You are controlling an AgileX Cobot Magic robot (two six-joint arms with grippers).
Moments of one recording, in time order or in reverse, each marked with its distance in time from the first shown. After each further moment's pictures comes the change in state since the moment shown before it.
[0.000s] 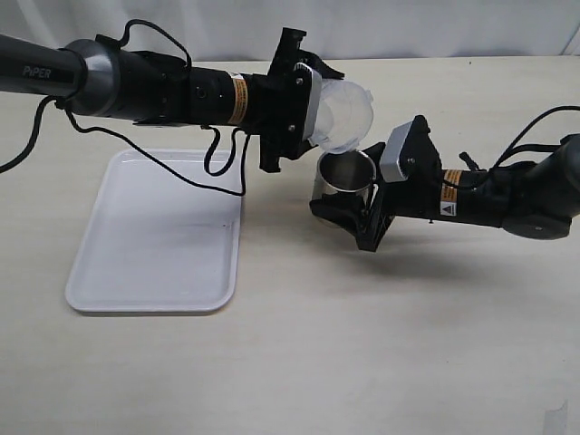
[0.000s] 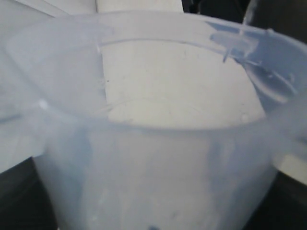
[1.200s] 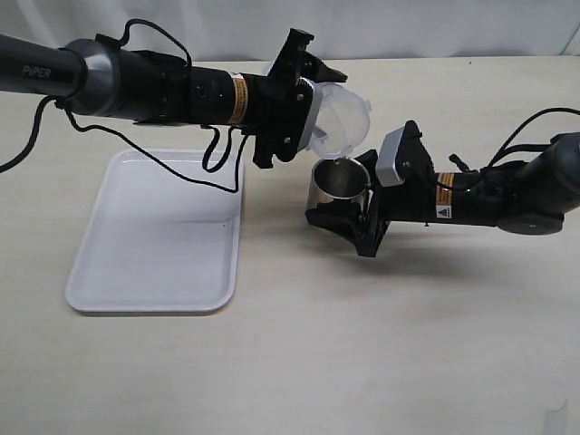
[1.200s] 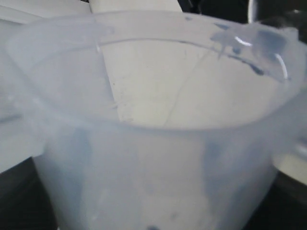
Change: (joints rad) left arm 0.000 0.000 0.000 0.000 0.016 0.173; right arm 0.000 0.043 -0.046 -0.085 -0.017 0.056
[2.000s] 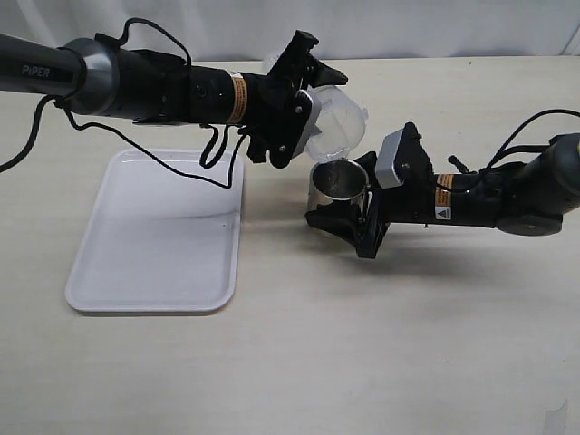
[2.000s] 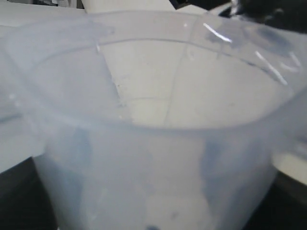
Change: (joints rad) left arm 0.000 -0.001 0.000 -0.004 0.012 0.154; right arm 0.000 0.005 -0.002 -0.001 0.004 0.000
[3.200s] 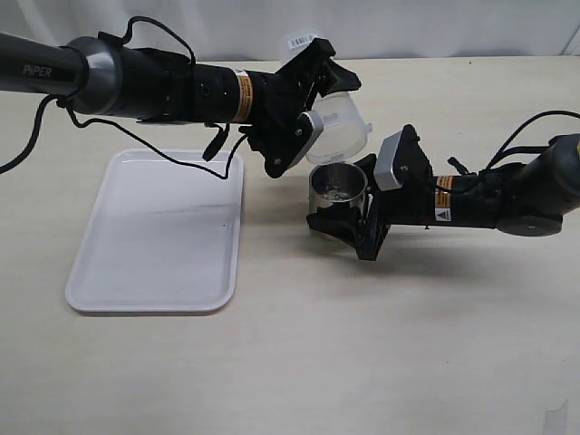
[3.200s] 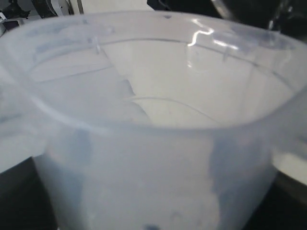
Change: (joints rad) left arm -0.013 -0.007 -0.003 -0.004 -0.019 0.270; right arm 0.000 0.004 0.000 -0.007 0.013 0.000
